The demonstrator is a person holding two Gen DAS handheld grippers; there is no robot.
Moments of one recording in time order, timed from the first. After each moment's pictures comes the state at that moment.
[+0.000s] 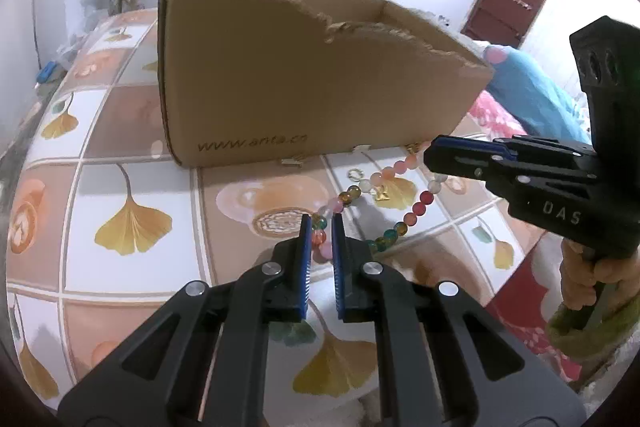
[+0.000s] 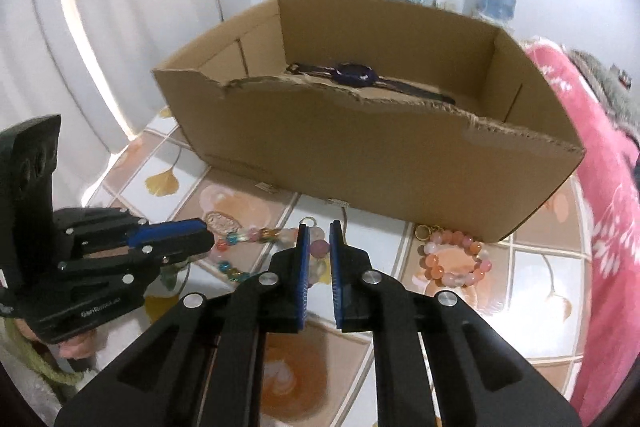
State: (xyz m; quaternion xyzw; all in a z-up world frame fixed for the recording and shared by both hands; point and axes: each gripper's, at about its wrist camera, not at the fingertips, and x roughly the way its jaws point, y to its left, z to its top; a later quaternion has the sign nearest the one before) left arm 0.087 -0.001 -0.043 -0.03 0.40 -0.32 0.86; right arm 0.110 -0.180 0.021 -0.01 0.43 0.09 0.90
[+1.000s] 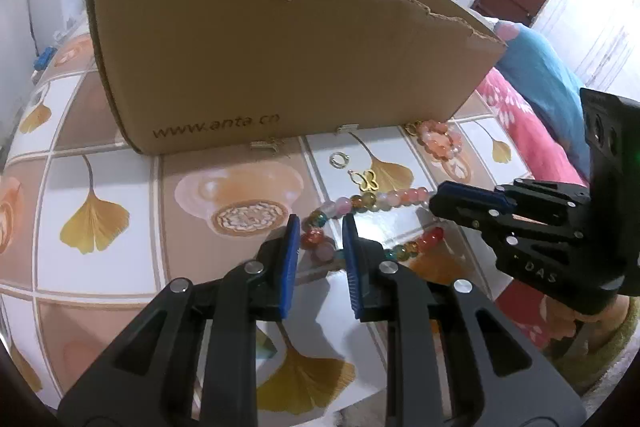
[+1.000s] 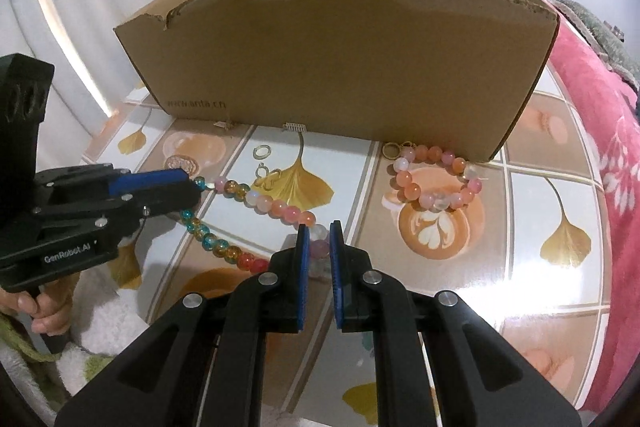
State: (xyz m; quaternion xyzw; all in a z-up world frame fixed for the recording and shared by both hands) left arm 0.100 -0.033 -0.051 -0.01 0.46 -0.30 0.84; right arm 0.093 -0.219 -0.023 0.03 0.47 0.08 0.88
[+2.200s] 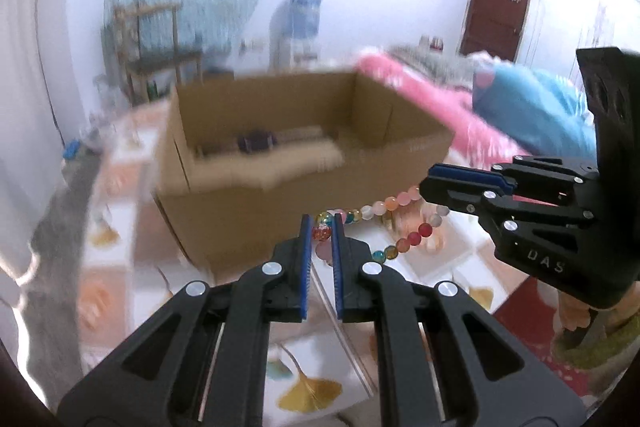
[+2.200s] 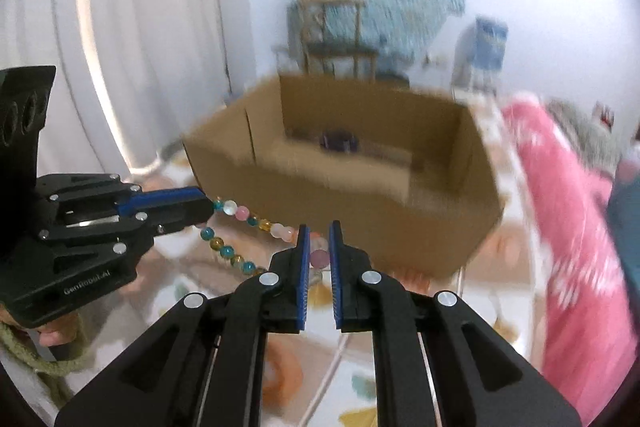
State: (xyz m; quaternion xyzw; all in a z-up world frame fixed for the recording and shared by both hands) left arm 0.069 -0.030 0.056 0.05 0.30 -0.28 0.91; right arm 0.083 -0.191 0.083 -0.03 0.32 0.10 0.94
